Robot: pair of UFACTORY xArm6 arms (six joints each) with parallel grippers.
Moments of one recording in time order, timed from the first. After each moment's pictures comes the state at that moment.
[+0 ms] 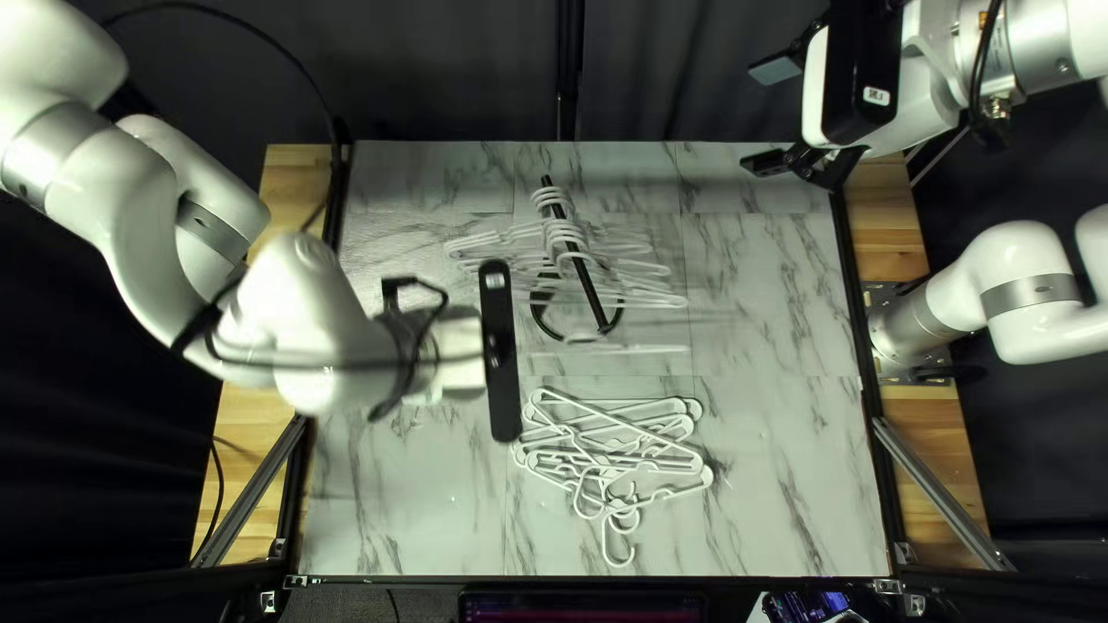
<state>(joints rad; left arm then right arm) -0.56 -0.36 -0.78 0.63 1.03 -0.91 0.07 -0.68 -1.07 -0.31 1.07 0.17</state>
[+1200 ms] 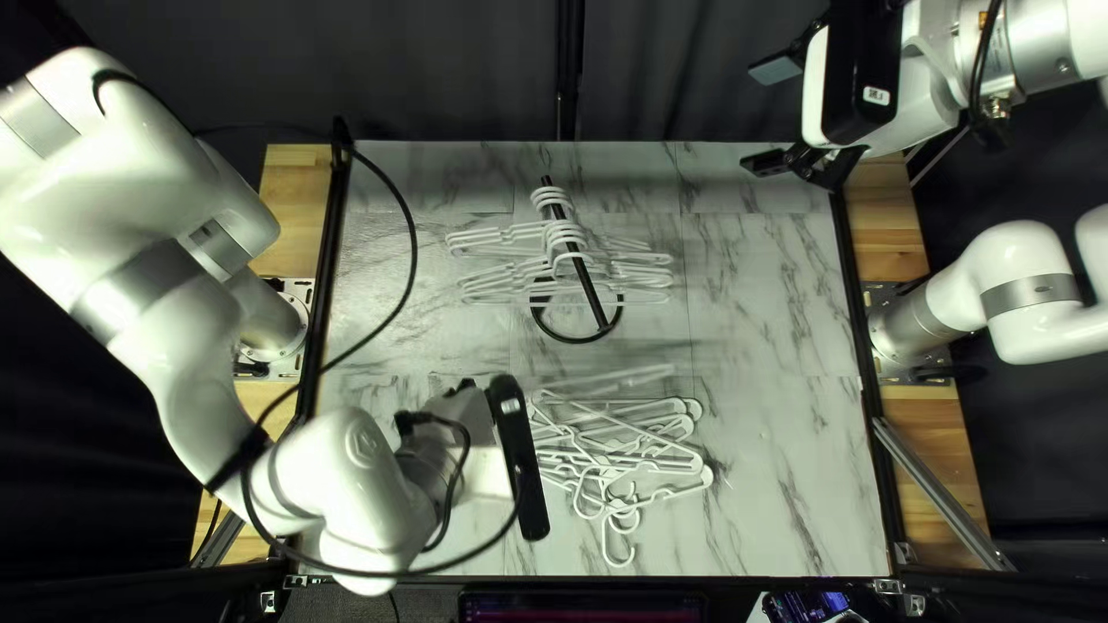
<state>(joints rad) -0.78 0.05 -1.07 0.71 1.37 -1.13 0.07 -0.68 -1.07 -0.31 1.07 0.17</state>
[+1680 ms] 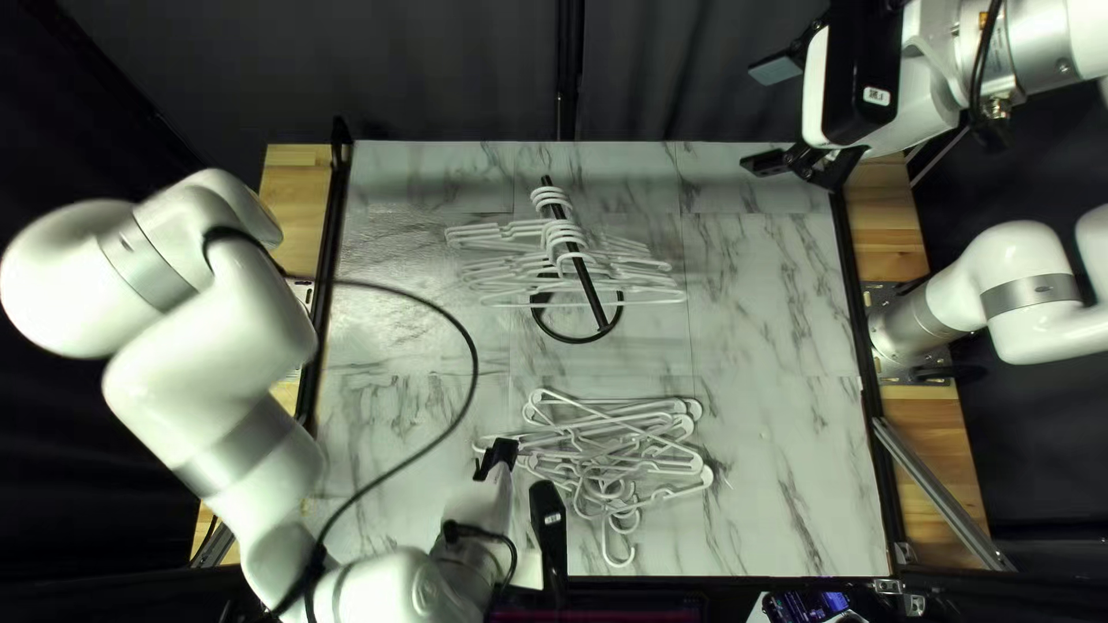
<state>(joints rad) -0.88 0.49 -1.46 0.70 1.65 -1.03 0.07 -0.68 -1.07 -0.31 1.07 0.17</state>
